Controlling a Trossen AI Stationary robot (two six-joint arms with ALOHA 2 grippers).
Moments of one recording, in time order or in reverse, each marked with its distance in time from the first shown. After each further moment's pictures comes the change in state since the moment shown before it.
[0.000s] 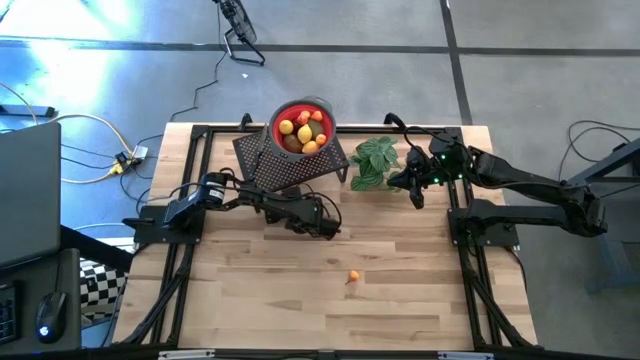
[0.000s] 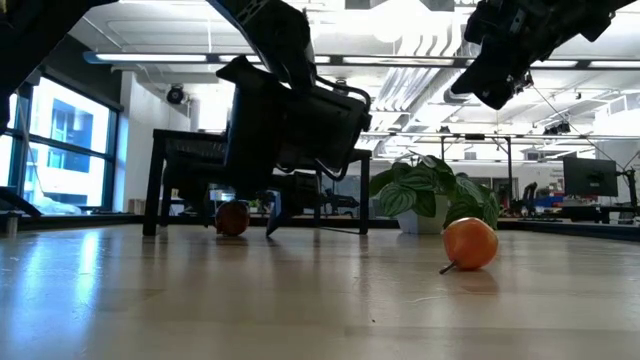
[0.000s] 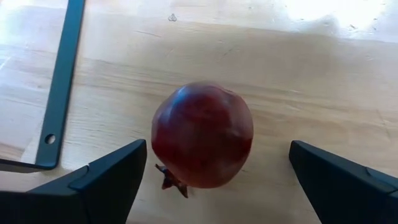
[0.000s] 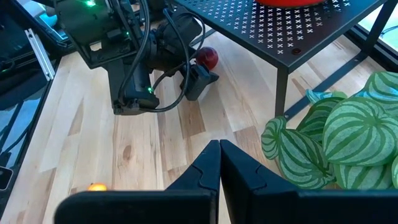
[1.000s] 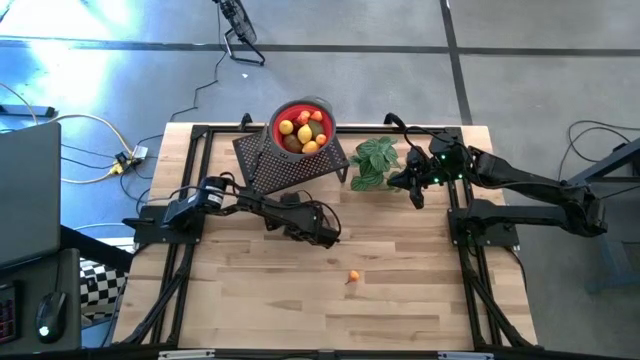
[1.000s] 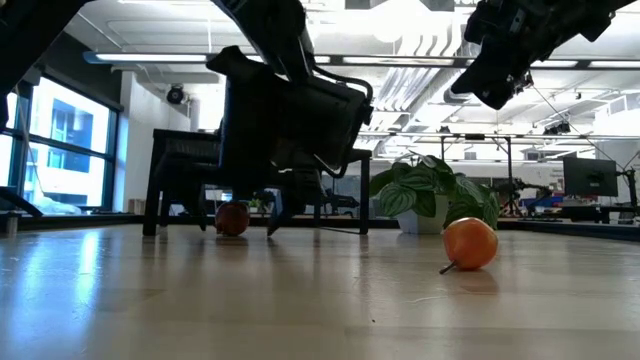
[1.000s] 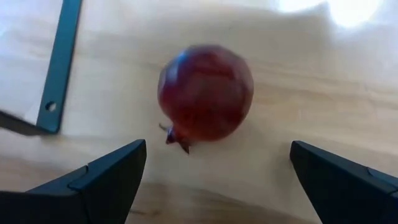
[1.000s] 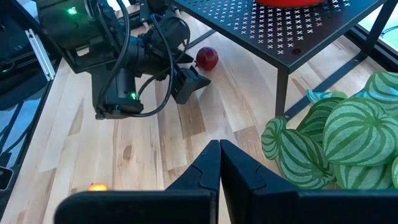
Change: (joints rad) left arm -0.052 0.000 0.001 0.002 0.007 -0.086; right arm 0.000 0.000 0.000 0.000 -0.001 0.001
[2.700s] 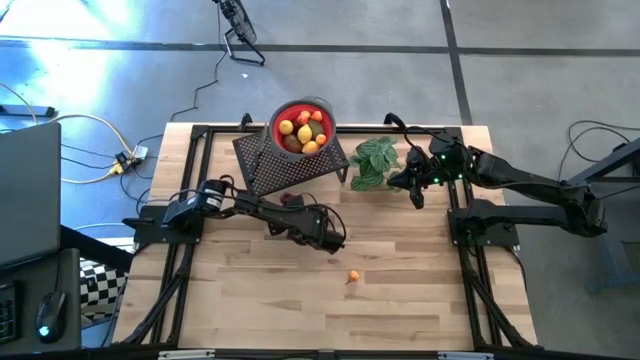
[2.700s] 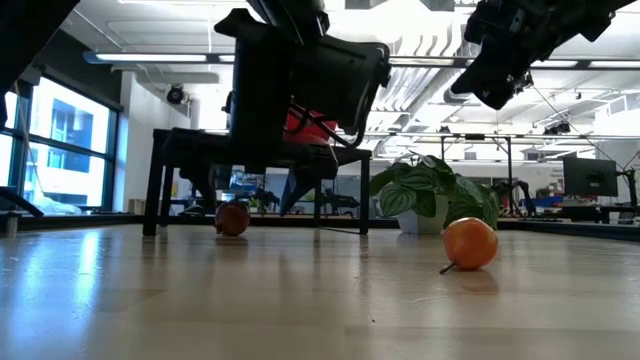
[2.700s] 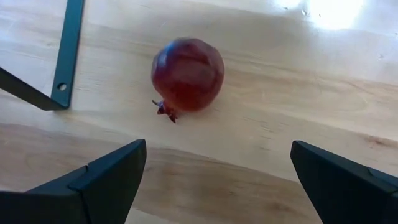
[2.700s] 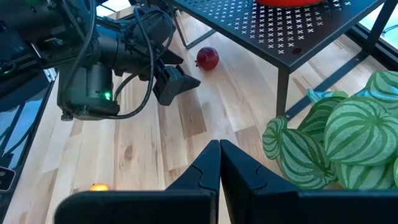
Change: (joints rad) left arm -0.045 0.000 0.125 -0.107 0.025 -0.045; right arm 0.000 0.000 0.001 0.000 -0.002 0.007
